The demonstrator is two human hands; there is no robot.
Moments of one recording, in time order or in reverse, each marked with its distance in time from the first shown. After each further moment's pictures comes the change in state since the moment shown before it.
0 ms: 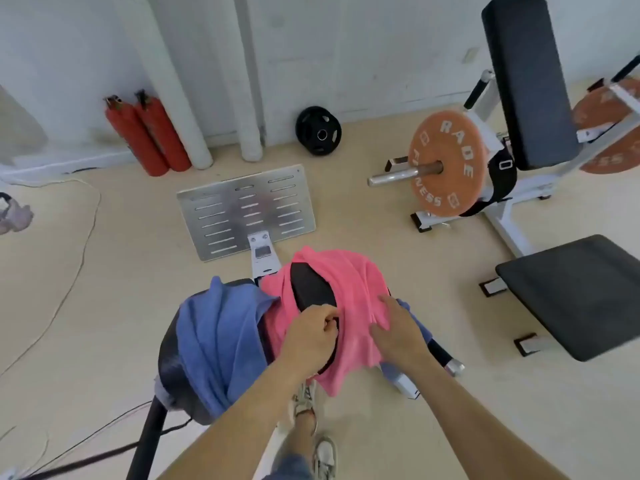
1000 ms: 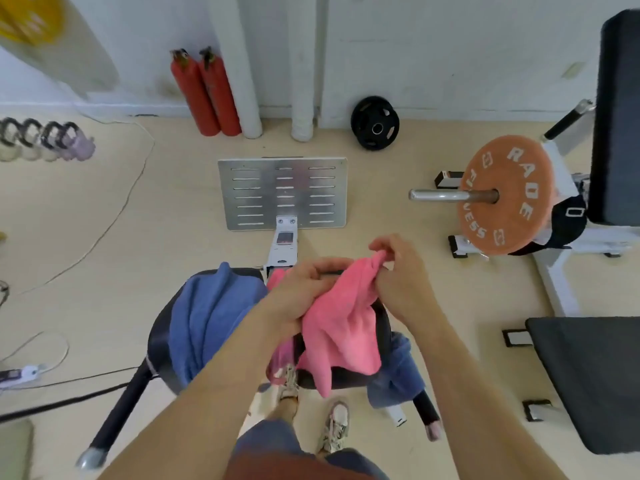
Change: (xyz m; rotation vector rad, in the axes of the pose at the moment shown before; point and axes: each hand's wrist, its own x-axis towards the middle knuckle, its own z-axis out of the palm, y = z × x) left_hand 0.060 0.073 -0.076 -1.148 -0.029 -0.181; right_hand 0.075 -0.112 -0.087 0.065 0.085 -0.391
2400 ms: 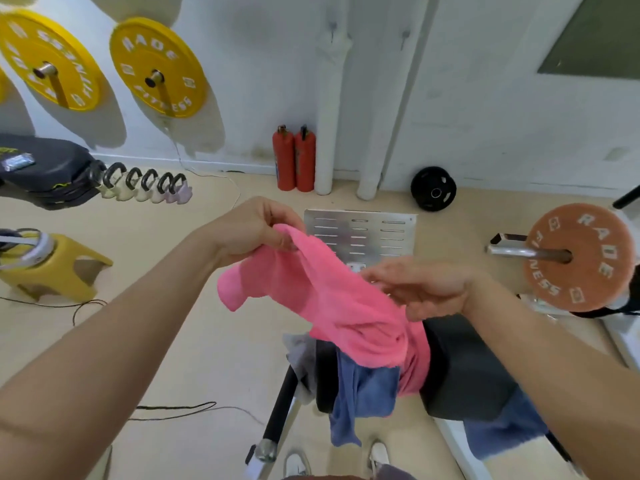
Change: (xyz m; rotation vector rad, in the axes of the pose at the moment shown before) left_hand -0.218 0.179 -0.283 0.583 -0.034 0.291; right_hand -0.082 -0.222 0.138 0.488 -1.268 0.206
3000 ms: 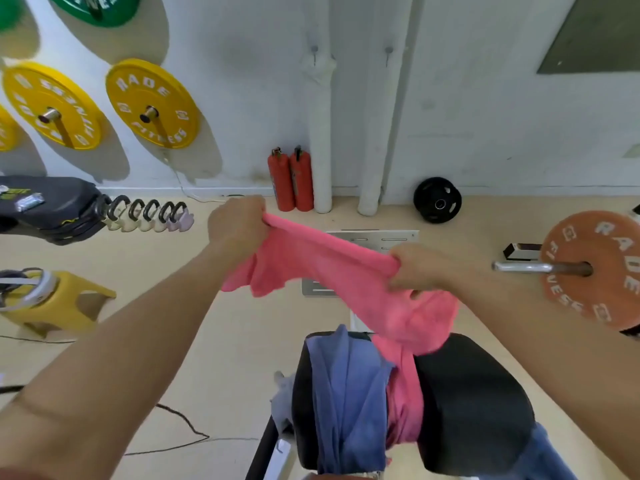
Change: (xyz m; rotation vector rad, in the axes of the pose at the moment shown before) left_hand 0.131 0.007 0.000 1.252 0.691 -0.187; right_hand 0.002 -0.041 -0.117 -1.142 0.719 0.139
